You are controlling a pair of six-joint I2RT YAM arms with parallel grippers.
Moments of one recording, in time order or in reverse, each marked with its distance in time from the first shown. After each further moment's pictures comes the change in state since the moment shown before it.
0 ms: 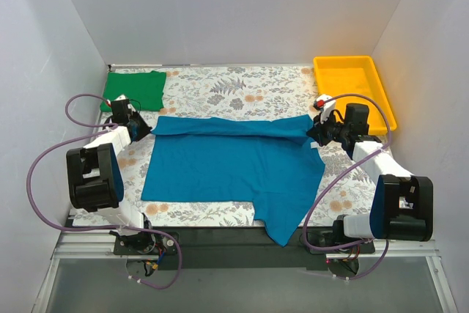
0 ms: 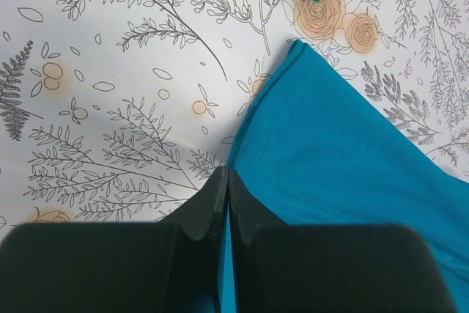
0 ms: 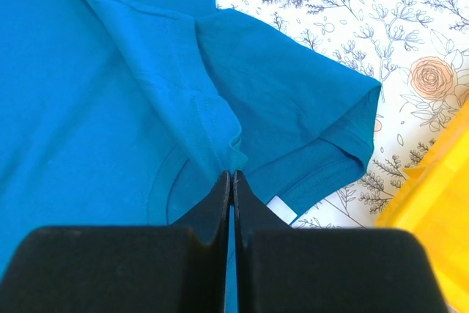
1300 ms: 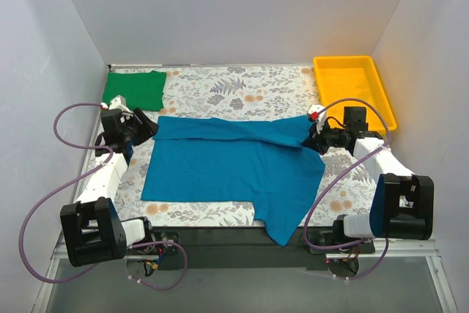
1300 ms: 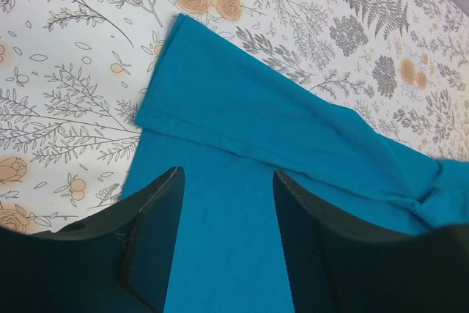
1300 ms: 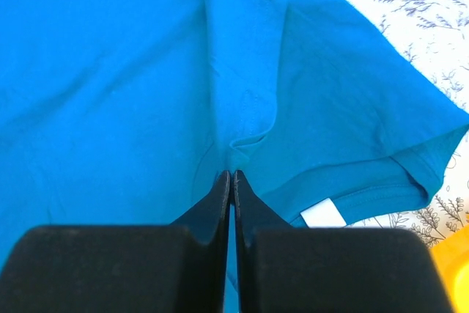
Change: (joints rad) left arm 0.000 -0.425 -0.203 0.026 0.181 0.004; right arm -0.008 0.009 0.047 -0.272 -0.192 -0.317
